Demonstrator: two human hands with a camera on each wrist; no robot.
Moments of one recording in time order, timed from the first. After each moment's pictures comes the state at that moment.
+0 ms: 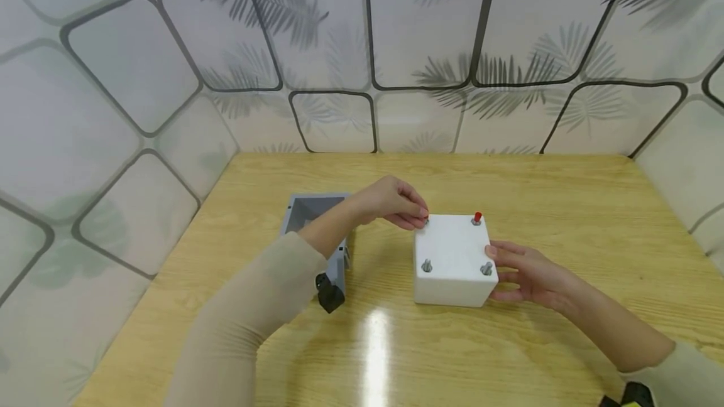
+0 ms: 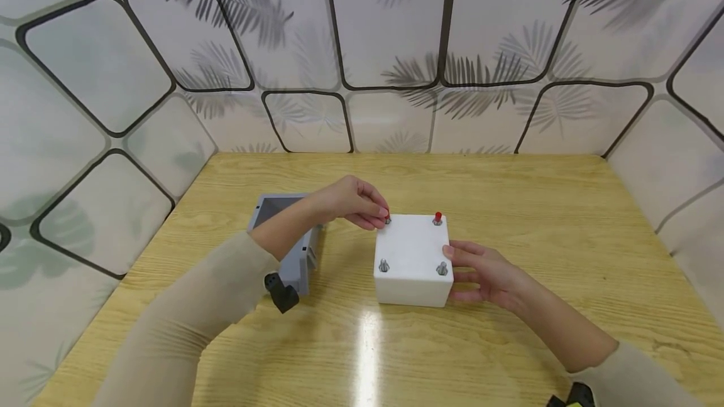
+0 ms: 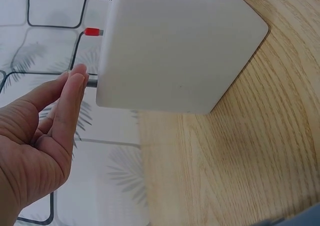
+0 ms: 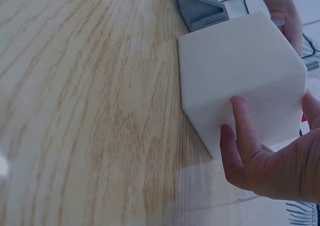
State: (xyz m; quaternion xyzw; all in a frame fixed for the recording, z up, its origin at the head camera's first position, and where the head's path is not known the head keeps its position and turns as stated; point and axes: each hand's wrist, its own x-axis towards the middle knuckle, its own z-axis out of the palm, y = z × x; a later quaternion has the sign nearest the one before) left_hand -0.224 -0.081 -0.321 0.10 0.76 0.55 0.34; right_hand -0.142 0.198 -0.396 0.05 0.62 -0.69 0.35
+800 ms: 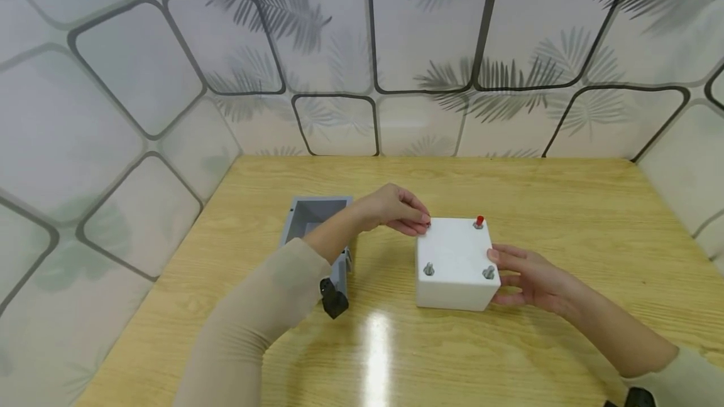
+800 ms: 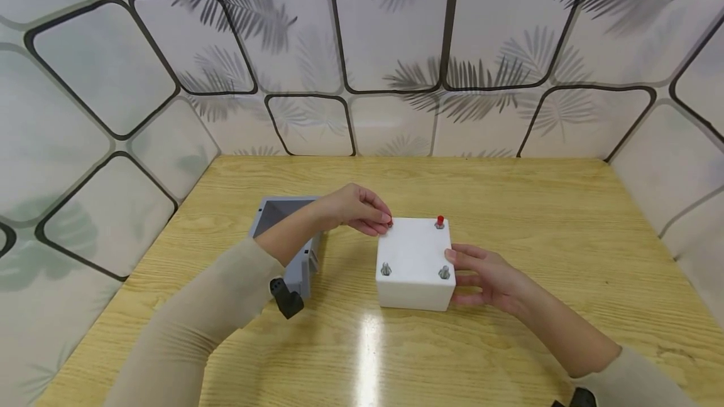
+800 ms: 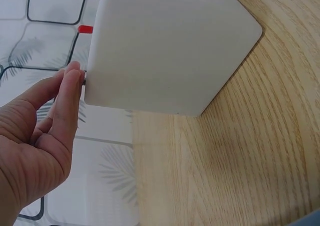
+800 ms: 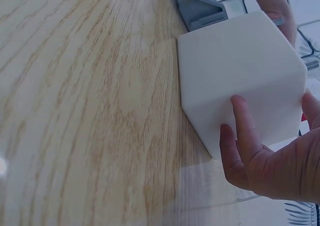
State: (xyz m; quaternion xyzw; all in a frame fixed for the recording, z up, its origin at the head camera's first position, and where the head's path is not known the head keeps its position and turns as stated) left_hand -0.223 -0.082 -0.330 0.07 0.73 0.58 0.36; right_hand -0.143 0.197 -0.397 0.04 0.62 -0.69 0.36
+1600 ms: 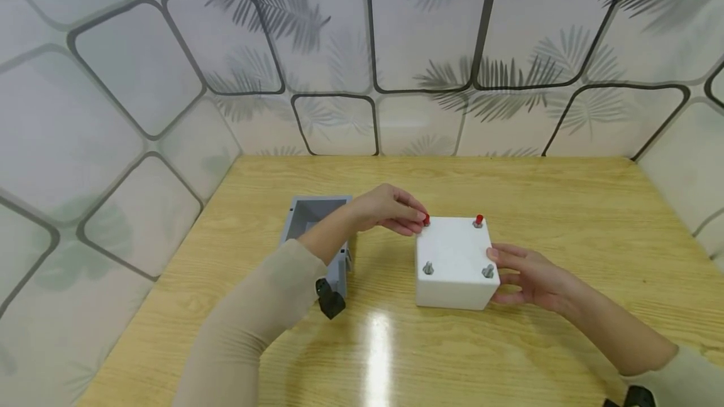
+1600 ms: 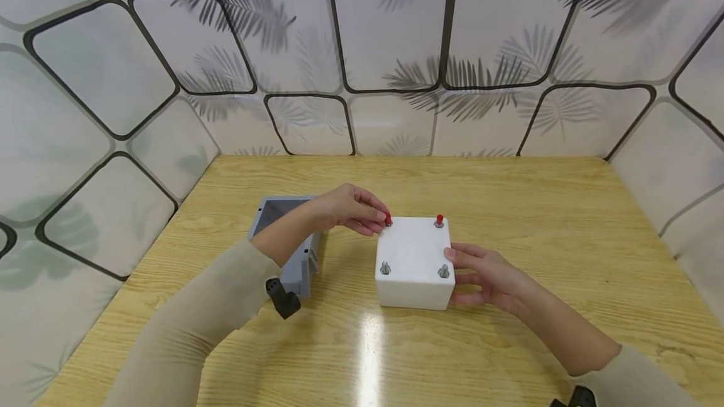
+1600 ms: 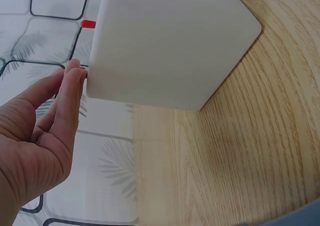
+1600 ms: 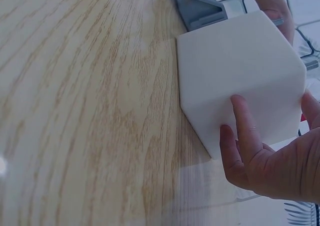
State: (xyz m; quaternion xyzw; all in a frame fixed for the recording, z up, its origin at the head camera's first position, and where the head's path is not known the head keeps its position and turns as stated) left_hand -0.223 -0.089 -0.331 0.07 0.72 0.59 0.37; right_hand -0.144 0.197 -0.397 0.04 0.63 -0.69 0.35
